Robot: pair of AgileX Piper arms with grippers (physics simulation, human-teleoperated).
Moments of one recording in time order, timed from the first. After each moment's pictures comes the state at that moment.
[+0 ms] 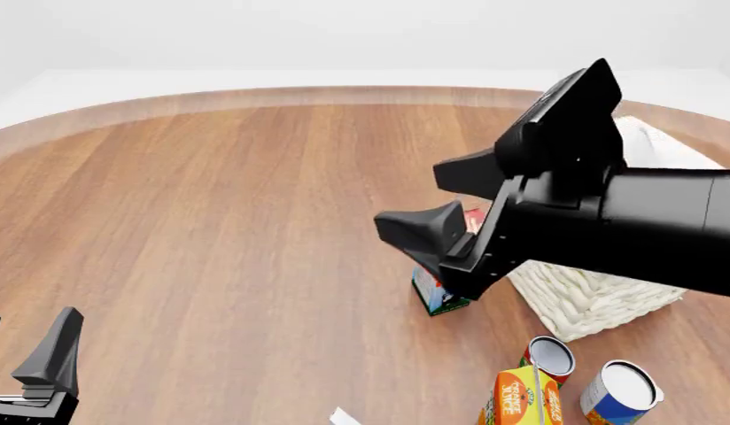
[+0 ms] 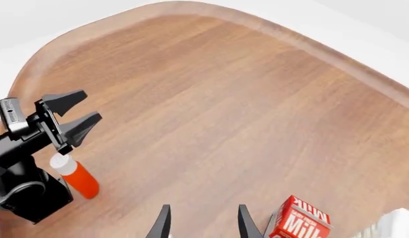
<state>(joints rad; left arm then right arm) 0.00 0.01 0.00 0.00 0.00 0.88 1.02 -1.01 0.47 -0.02</state>
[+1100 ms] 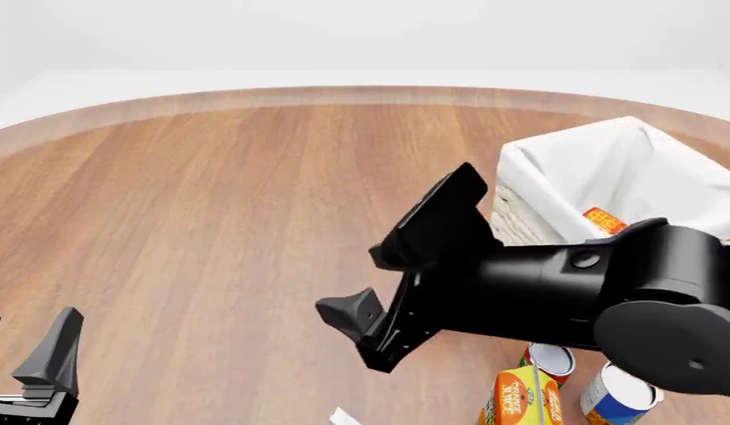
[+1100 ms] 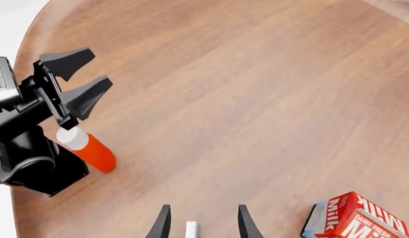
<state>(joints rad) 0.00 0.01 0.00 0.00 0.00 0.99 1.19 -0.91 0.36 0.06</state>
